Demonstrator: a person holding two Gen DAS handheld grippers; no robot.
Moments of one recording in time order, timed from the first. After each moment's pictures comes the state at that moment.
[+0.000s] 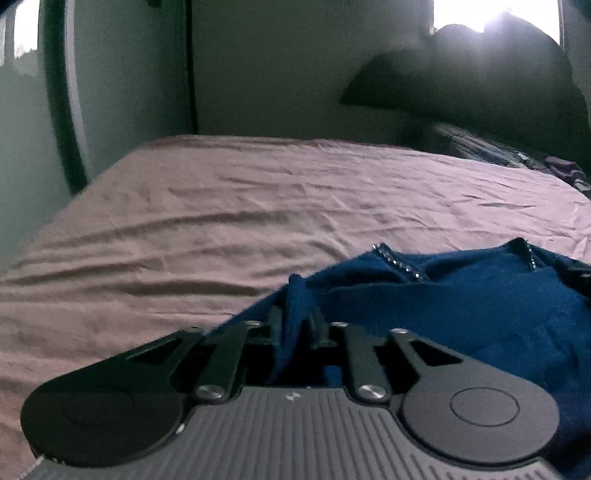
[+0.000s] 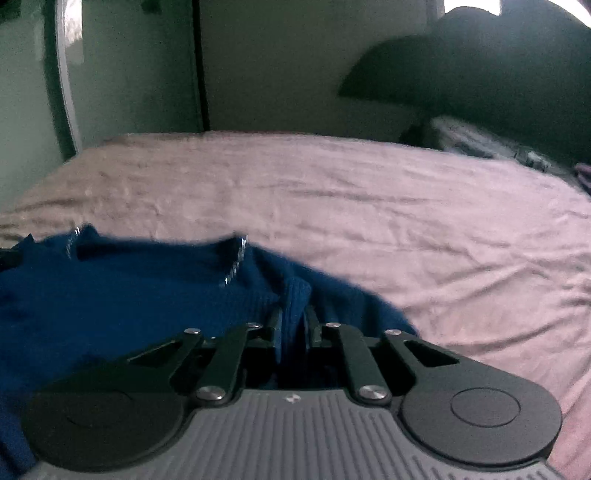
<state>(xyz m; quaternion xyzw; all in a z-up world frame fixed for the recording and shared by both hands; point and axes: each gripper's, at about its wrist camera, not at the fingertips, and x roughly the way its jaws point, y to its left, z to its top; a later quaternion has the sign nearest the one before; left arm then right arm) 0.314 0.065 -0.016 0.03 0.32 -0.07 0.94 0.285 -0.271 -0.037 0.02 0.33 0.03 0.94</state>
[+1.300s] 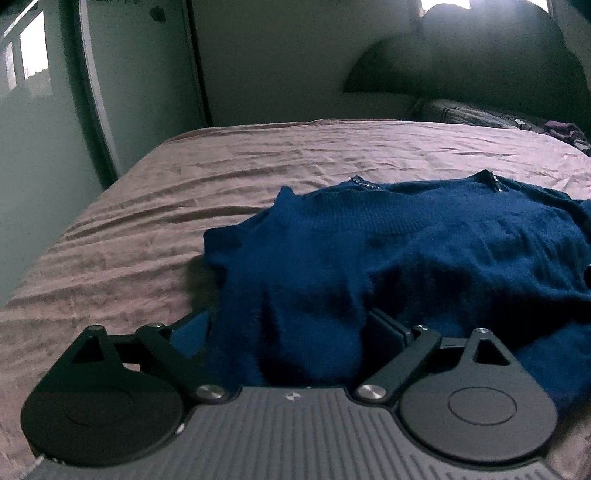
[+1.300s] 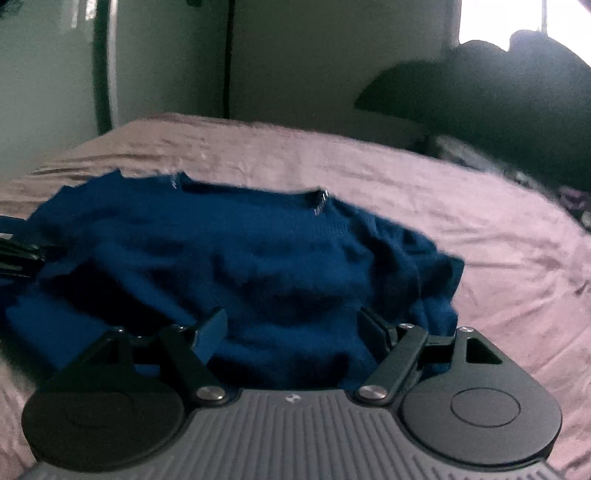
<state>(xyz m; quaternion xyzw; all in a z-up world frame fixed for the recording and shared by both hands) 0.212 0.052 -0.024 0.08 0.33 -0.04 0.94 0.155 -0.195 -0.015 -0.04 0.30 0.04 0.95</state>
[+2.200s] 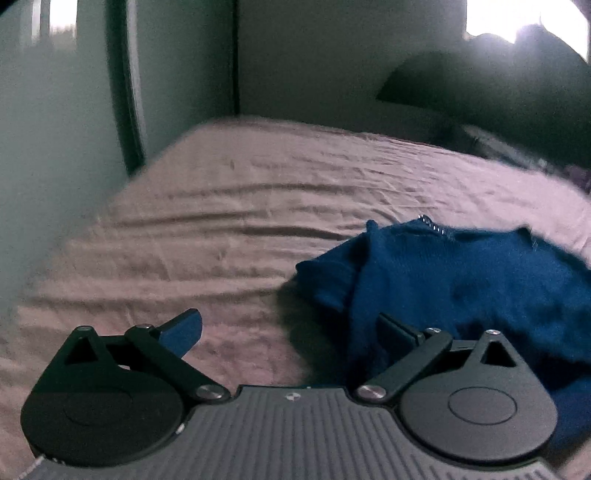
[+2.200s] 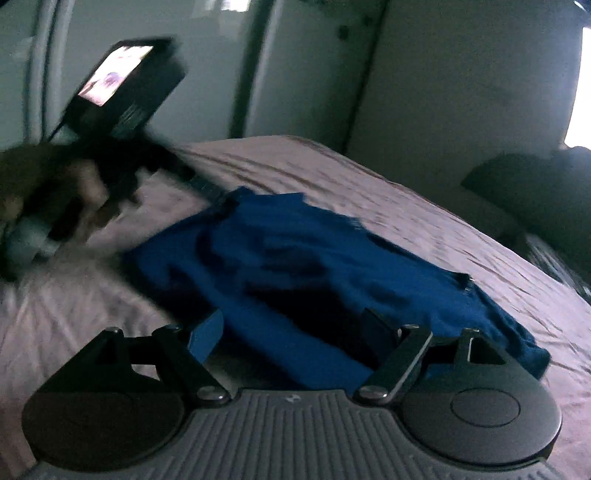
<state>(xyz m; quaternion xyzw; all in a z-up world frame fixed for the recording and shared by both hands) 0.253 0.143 0.008 -0.02 0.37 -0.04 0.93 0.091 -0.058 -0.001 -0.17 0.25 0.20 0.93</state>
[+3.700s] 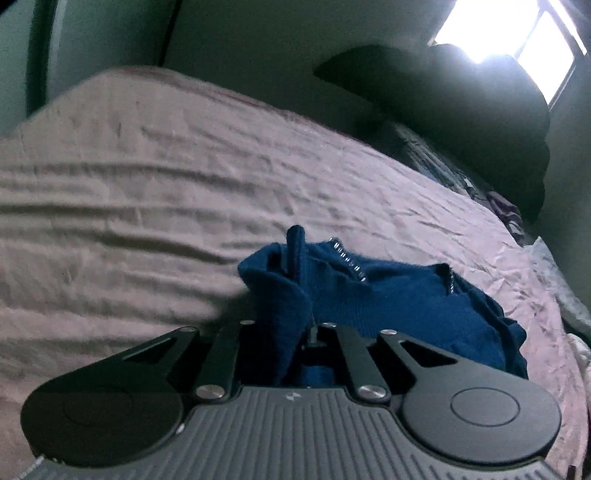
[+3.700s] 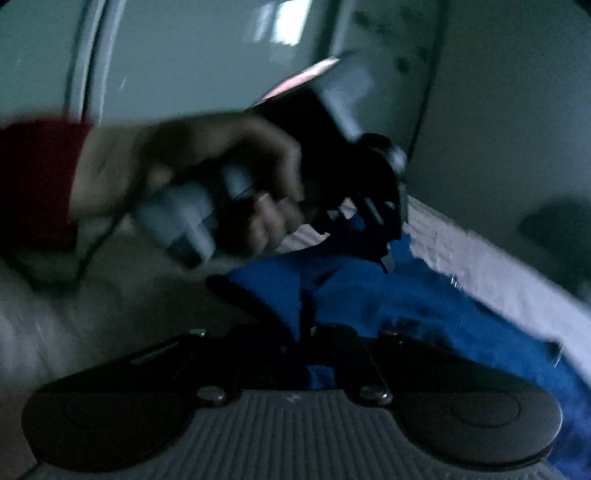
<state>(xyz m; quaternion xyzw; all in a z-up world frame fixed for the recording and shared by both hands) 0.322 0.109 0.013 -0.13 0.41 -0.17 0.89 0.137 -0.001 -0.006 -0.09 0.20 0.29 0.93</state>
